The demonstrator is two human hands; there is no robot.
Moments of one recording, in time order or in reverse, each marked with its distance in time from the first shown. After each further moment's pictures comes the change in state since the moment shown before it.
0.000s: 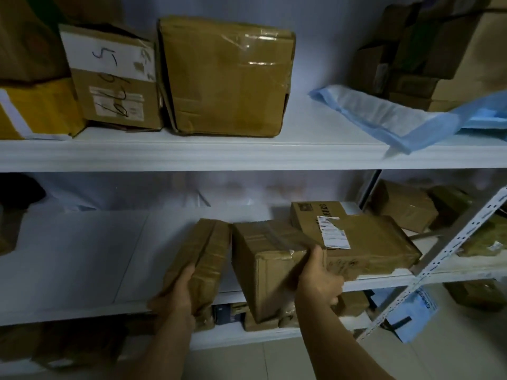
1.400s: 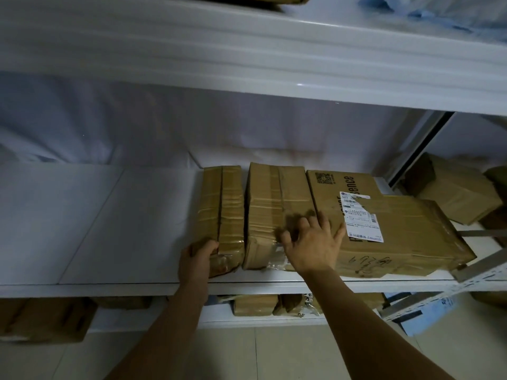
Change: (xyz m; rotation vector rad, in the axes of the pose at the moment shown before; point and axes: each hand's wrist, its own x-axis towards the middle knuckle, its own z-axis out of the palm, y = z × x) left_hand 0.049 -0.055 0.105 0.306 -0.144 0.117; right_hand 0.137 0.020 0.093 -1.389 -0.300 -1.201
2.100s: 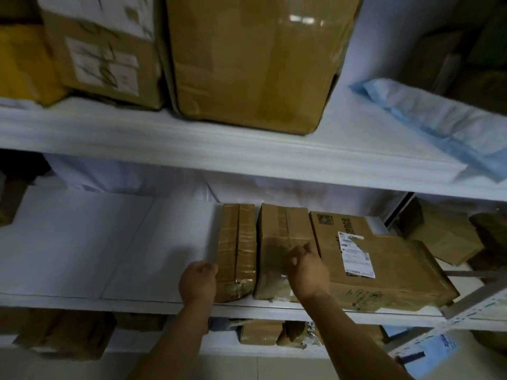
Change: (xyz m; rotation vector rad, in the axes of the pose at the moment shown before) left_hand -0.074 0.074 -0.039 0.323 0.140 0.168; right_hand -0.032 -0.038 -0.069 0.247 -0.044 -0.056
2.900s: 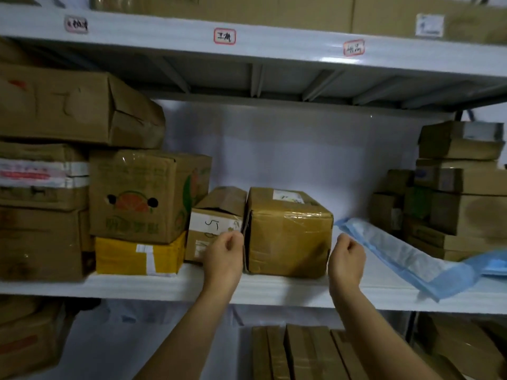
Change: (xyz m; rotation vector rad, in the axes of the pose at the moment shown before) left_hand -0.123 0.262 -0.178 -0.226 -0.024 0.832; right_hand -0.010 -0.174 -0.254 1.101 0.745 0.216
